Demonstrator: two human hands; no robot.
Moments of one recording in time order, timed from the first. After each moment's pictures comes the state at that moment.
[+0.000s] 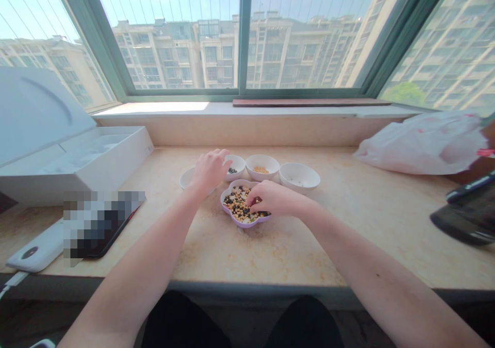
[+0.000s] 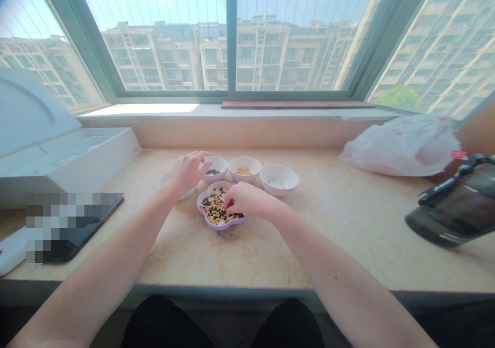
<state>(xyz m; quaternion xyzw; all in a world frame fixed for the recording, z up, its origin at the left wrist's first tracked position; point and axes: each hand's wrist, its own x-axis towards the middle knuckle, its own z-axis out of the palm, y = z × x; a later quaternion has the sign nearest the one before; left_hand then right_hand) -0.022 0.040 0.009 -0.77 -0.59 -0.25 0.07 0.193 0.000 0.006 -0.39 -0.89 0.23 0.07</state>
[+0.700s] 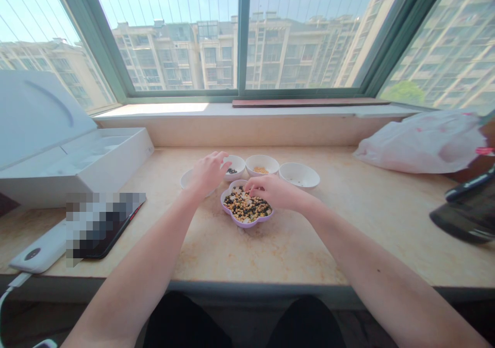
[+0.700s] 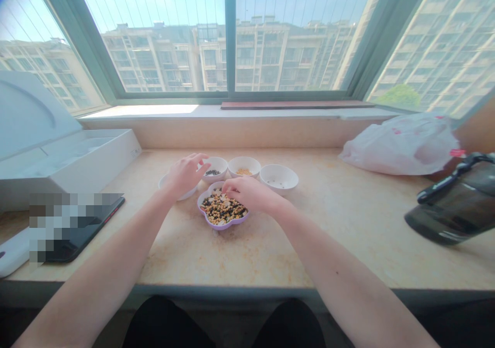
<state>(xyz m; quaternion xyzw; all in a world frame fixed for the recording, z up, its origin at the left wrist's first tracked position) -0.027 0.030 0.010 -0.76 -0.59 -0.27 0.02 0.201 0.009 0.005 -0.41 -0.87 0.23 0.16</state>
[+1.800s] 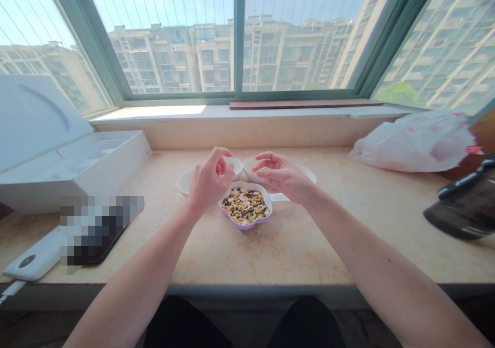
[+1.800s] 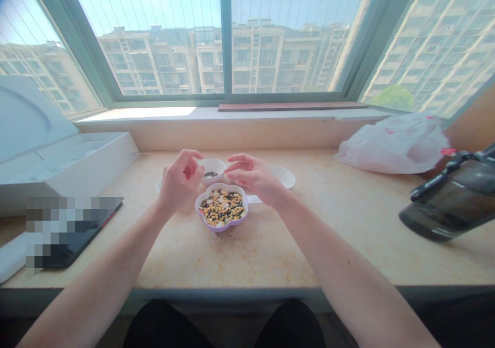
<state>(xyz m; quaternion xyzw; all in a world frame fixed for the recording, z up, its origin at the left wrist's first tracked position) -0.009 -0.018 0.025 -0.73 -0.46 -0.51 0.00 0.206 0.010 0.023 -0.33 -0.60 0.57 0.46</state>
